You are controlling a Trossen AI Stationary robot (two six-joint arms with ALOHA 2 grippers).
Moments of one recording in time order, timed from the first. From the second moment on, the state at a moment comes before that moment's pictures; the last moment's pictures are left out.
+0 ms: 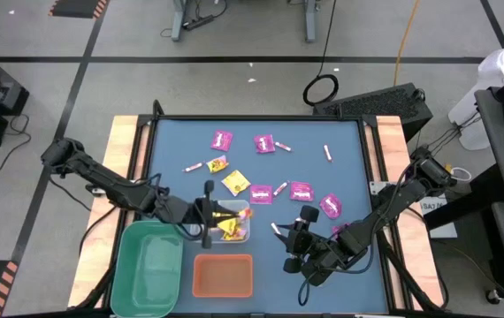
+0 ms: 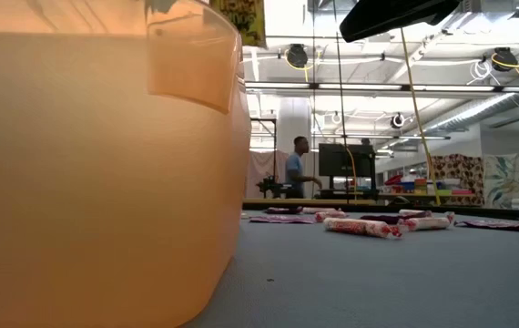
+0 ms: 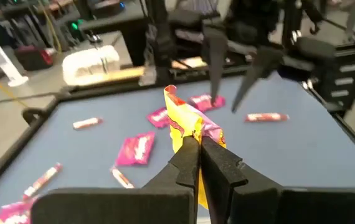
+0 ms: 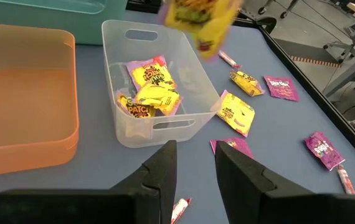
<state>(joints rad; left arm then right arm) -0.42 1.28 0.77 0.21 -0.42 0.03 0.65 1.66 1.17 -0.43 0.91 0.54</state>
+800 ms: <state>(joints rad) -0.42 1.28 0.77 -0.26 -0.40 -0.18 0.65 1.66 1.17 -0.43 0.89 0.54</state>
